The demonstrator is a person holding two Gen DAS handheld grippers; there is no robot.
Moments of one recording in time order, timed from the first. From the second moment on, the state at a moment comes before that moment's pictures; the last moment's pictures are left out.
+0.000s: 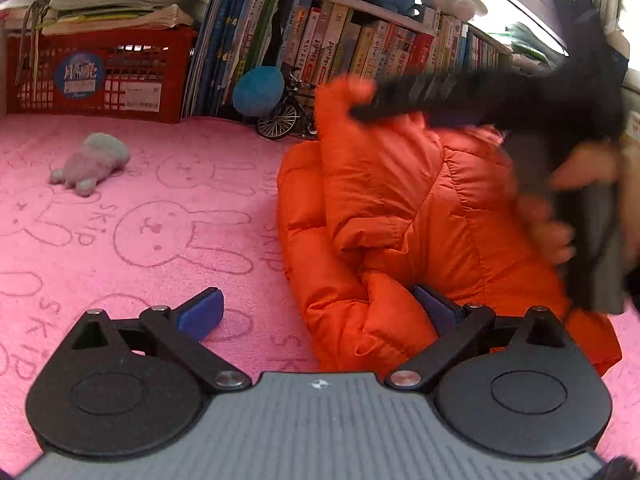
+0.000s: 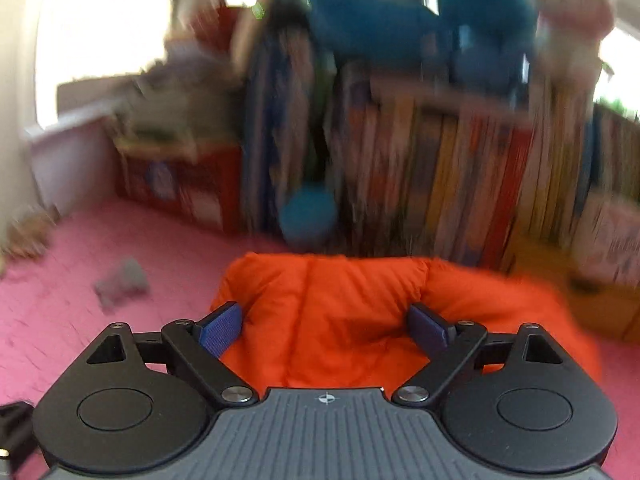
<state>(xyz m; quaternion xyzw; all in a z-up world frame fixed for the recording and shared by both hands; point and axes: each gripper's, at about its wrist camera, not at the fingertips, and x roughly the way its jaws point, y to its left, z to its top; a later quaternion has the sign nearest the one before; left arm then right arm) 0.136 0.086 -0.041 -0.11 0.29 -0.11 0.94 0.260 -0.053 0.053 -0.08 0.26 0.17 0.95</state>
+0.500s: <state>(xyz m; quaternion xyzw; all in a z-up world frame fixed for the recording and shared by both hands) 0.139 0.083 -0.034 -0.10 0.31 -0.11 0.94 0.292 -0.033 -0.006 -0.12 0.31 0.17 0.93</state>
